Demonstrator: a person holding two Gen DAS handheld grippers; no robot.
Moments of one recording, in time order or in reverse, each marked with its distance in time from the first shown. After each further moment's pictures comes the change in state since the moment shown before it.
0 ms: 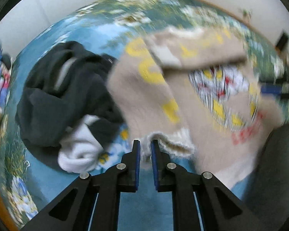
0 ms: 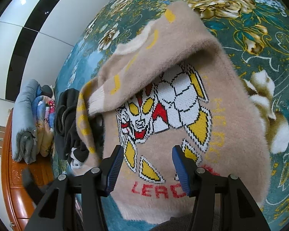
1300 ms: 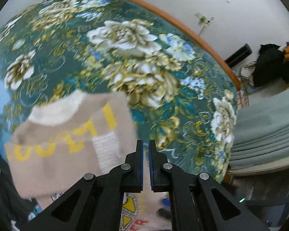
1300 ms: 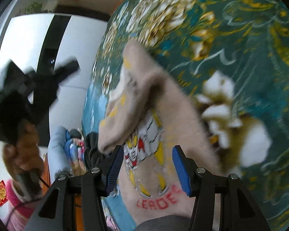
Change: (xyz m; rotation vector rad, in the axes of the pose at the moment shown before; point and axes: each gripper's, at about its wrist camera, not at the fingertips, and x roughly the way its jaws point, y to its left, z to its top) left arm 0.058 -0.235 0.271 0.053 0.092 -0.405; right arm -0.043 -0.116 0.011 0.290 -0.180 0.275
